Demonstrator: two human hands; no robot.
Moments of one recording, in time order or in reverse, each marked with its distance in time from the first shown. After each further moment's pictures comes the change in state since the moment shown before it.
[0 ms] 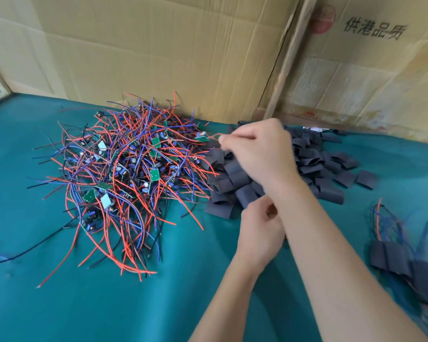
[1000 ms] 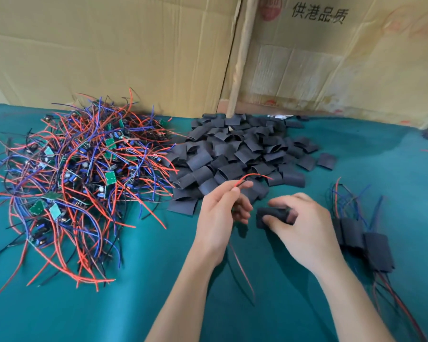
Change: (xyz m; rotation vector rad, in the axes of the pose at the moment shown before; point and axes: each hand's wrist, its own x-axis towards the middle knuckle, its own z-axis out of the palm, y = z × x) left_hand -0.002 0.012 -0.006 -0.034 -0.080 0.011; right_hand -0.114 0.138 -0.070 -0.236 0.032 0.189
